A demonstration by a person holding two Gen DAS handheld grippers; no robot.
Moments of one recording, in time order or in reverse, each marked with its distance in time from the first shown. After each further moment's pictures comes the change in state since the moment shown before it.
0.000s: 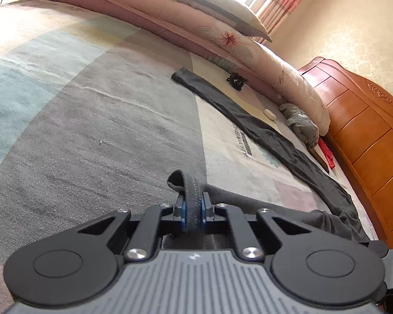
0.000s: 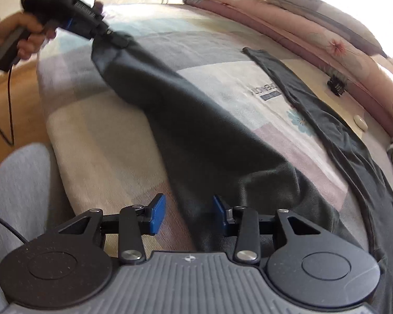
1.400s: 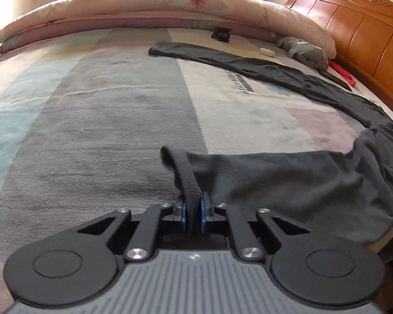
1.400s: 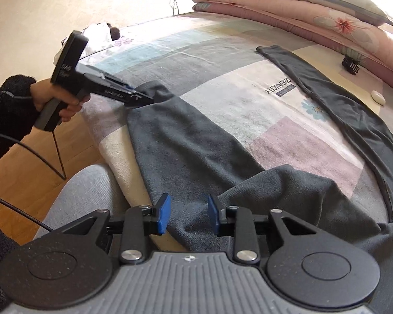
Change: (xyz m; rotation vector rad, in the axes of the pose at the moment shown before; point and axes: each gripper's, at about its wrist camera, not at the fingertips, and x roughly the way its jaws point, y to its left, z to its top) left arm 0.010 -0.054 -0.052 0.393 0.084 0.194; right arm -0.059 -0.029 0.001 0.195 -0.037 0.217
